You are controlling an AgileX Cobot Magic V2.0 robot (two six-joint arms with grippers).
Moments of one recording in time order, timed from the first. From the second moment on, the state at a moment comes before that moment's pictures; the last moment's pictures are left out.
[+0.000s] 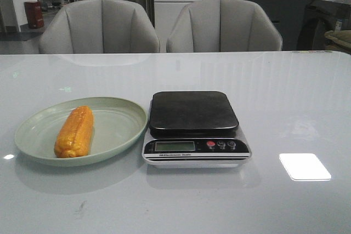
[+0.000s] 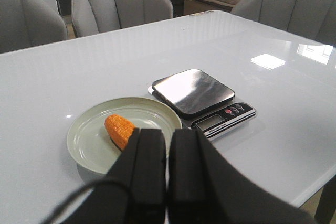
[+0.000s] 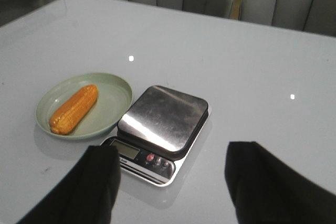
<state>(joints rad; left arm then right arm) -0.62 -0.01 -0.40 0.05 0.65 -0.06 0.45 0.33 -0.49 0.07 0.44 0.02</state>
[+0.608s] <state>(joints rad) -0.62 -0.01 -0.40 0.05 0.65 -0.06 0.45 0.01 -0.12 0.07 0.12 0.01</state>
